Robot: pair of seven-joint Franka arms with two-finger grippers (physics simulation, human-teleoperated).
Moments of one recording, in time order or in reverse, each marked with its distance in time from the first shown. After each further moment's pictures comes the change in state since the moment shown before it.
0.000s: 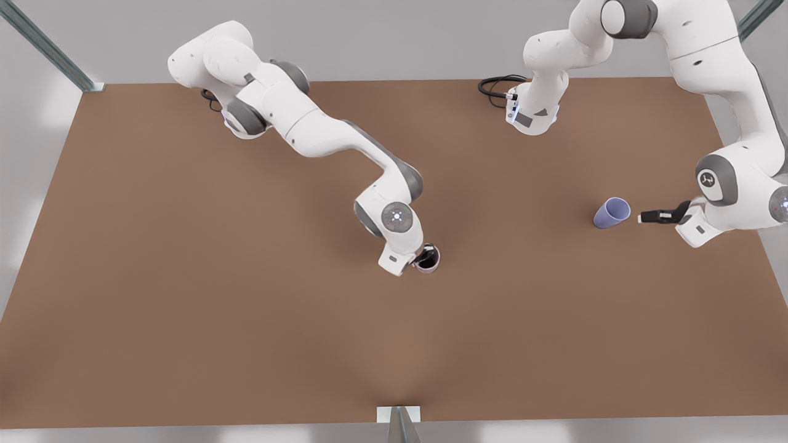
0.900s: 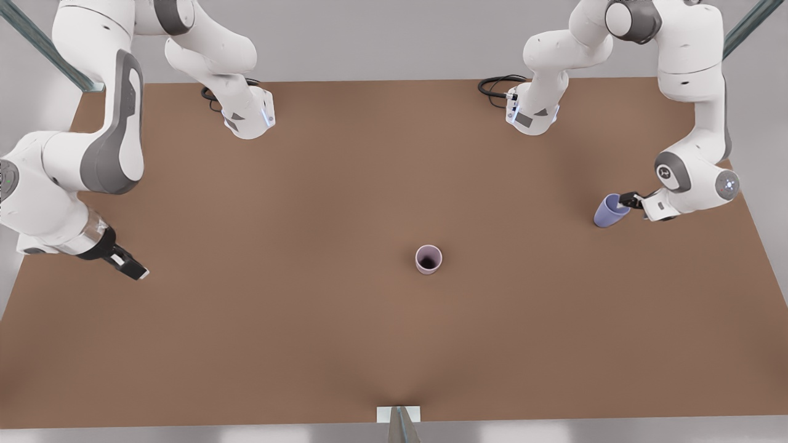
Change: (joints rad) left arm -0.003 0.019 0.100 -0.359 -0.039 0.431 0.488; right arm -0.765 -0.835 -0.093 -0.597 -0.072 -0.289 -0.048
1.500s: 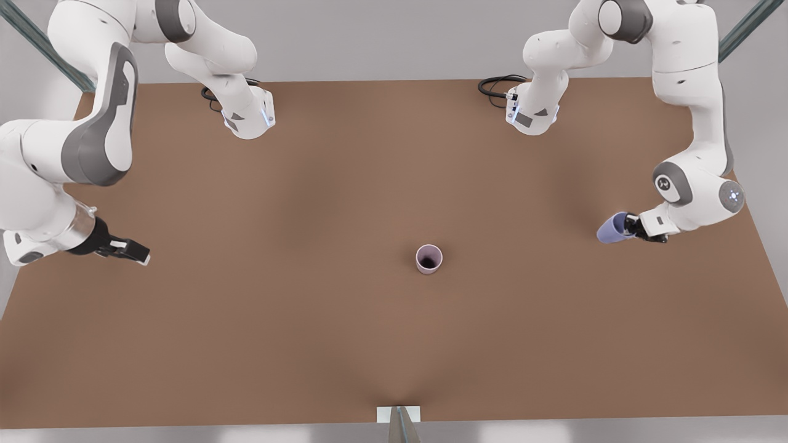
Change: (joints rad) left arm -0.053 -0.022 -0.111 0.174 -0.088 -0.056 0.051; right arm -0.002 0.056 -0.001 0.173 0.036 -0.156 -0.389
